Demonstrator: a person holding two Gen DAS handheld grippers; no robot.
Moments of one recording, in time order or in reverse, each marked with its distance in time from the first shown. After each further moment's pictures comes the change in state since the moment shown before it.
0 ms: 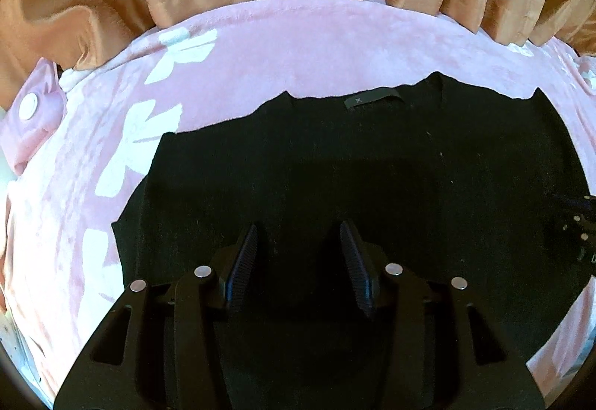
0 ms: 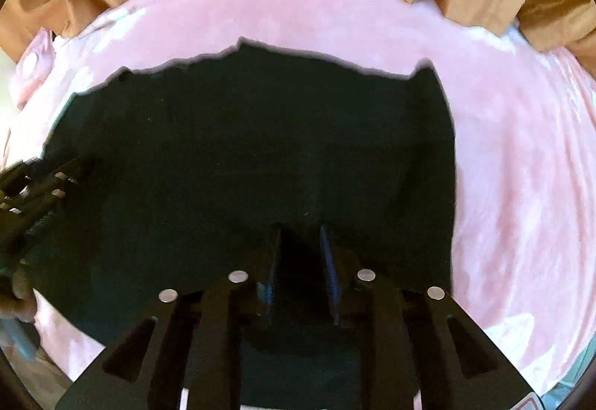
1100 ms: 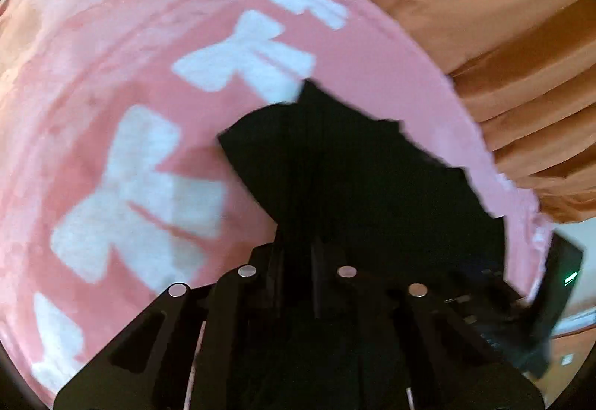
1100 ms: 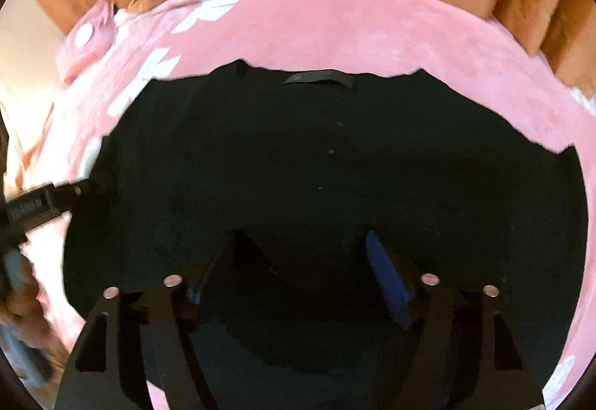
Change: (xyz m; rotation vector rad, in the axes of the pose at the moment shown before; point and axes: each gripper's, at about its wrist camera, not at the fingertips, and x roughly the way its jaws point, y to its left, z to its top) left arm -0.012 0.134 -0.036 -0.577 0.050 -0.322; right arm 0.041 0.107 0.047 -0.183 -0.016 0.151
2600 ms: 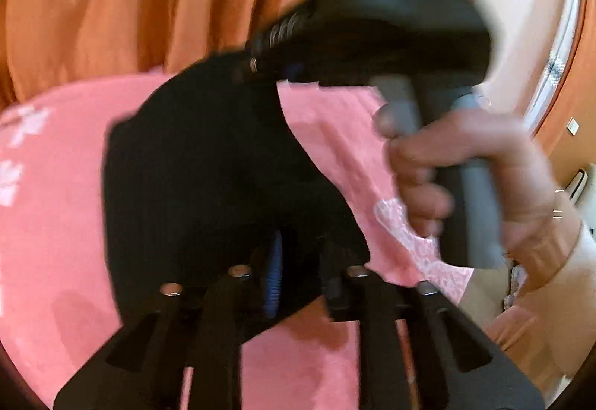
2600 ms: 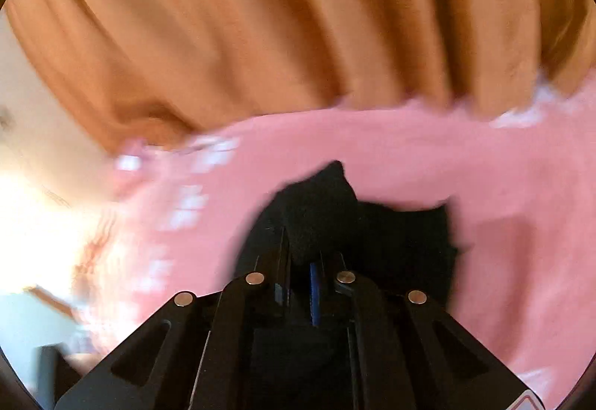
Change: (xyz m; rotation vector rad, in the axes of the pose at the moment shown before) left arm 0.001 -0.222 -0.178 0.770 -0.110 -0.291; right arm -0.102 -0.141 -0.006 0.253 -0.268 0.105
